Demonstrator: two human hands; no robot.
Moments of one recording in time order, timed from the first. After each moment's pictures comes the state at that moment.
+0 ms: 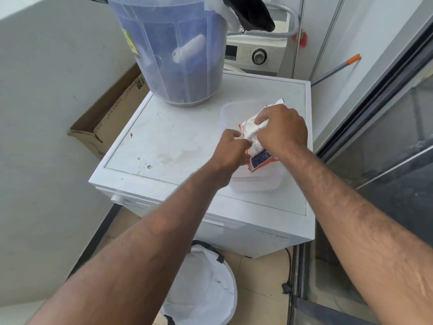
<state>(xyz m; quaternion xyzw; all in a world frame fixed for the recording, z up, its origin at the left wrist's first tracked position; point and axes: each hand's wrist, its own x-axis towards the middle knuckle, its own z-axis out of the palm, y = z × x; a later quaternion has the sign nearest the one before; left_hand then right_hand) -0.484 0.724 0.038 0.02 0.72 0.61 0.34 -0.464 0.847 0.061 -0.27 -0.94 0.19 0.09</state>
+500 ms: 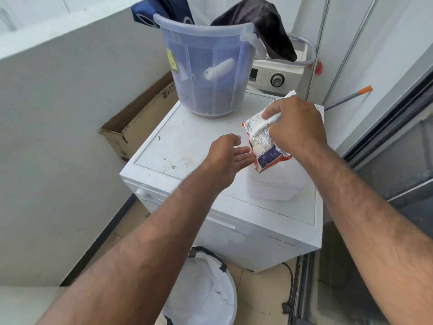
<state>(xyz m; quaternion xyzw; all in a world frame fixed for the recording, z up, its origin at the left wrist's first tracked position) -0.474 0.666 0.082 -0.14 0.55 0.76 0.31 -0.443 0.797 0.138 -0.20 -0.95 0.20 0.15</state>
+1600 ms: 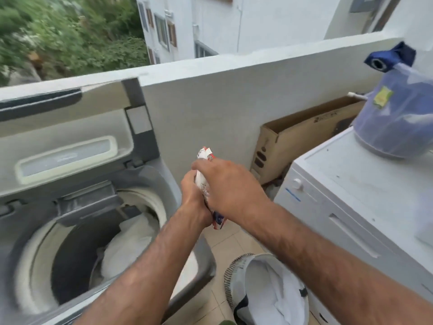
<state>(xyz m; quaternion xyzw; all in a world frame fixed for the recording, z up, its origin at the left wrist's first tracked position) -0.264 0.196 0.055 -0.37 0.30 0.88 -0.02 -0.256 0.277 0.139 0.35 -0.93 0.13 -0.04</state>
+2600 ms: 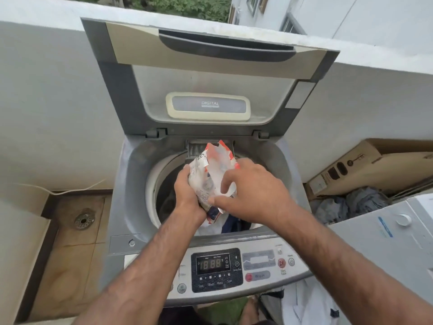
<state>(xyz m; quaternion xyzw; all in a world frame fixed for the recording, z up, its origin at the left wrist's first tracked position) -0.056 -0.058 -0.027 -0.39 0.12 0.89 -0.19 -0.118 0.046 0.095 0.45 -0.88 0.01 -0.18</state>
